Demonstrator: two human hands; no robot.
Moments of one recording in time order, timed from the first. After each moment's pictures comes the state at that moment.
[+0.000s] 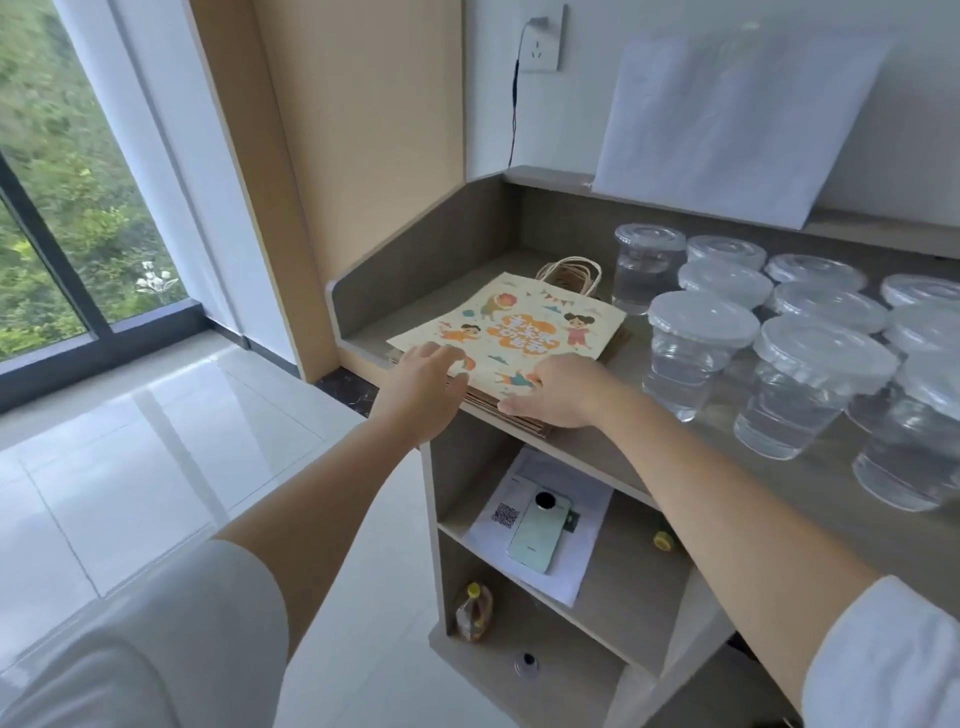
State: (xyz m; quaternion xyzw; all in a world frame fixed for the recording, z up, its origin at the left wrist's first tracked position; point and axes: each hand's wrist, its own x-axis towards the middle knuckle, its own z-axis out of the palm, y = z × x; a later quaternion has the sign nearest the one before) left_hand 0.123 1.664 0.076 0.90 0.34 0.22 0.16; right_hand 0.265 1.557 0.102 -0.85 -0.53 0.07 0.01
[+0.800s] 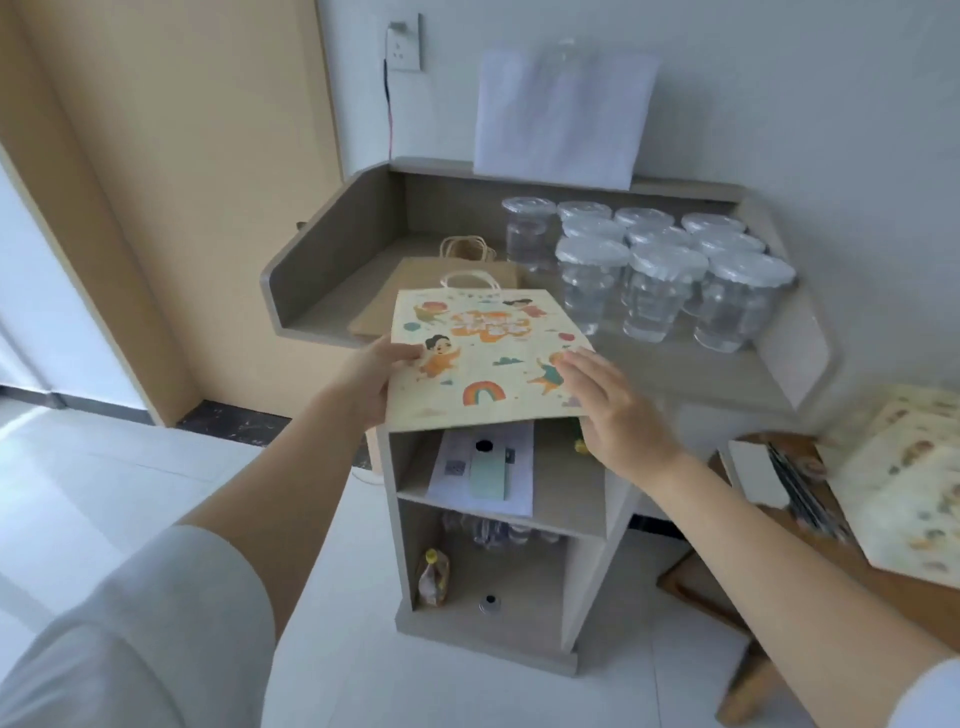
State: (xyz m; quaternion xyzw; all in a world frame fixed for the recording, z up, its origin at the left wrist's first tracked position) left_hand 0.039 1.653 0.097 0.54 0.25 0.10 0.80; right_hand 0.154 1.415 0.043 -0.78 -0.52 -0.31 0.16
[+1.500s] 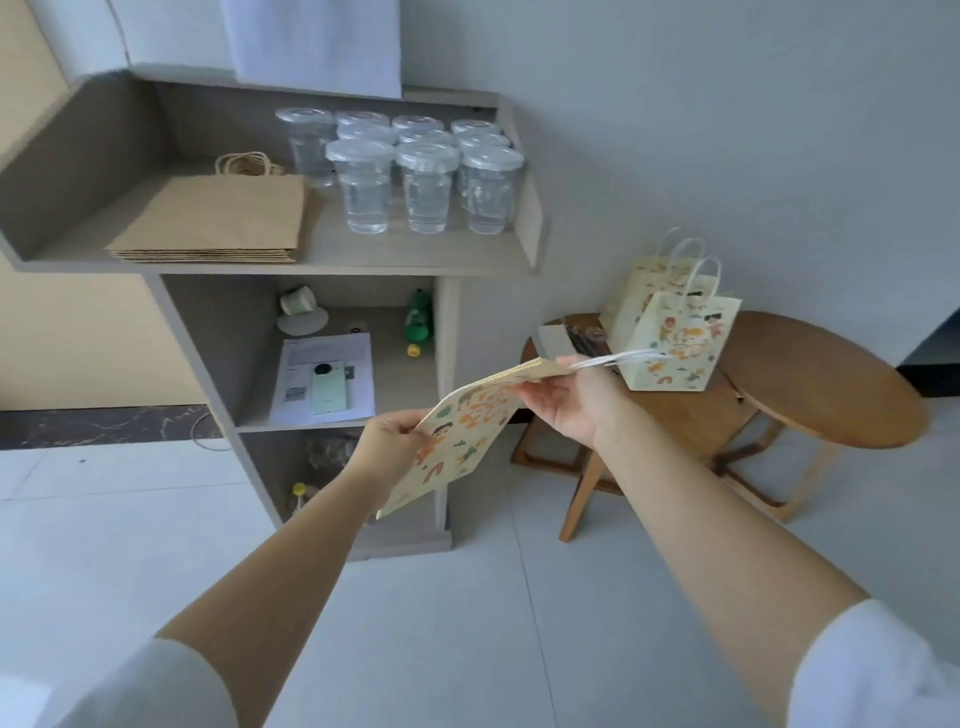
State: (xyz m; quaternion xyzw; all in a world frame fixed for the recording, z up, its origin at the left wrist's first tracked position) left_hand -0.047 1.411 -0.011 0.75 0.13 -0.05 0.64; right_hand 0.032 1.214 0.037 -0.45 0.18 0.22 0.85
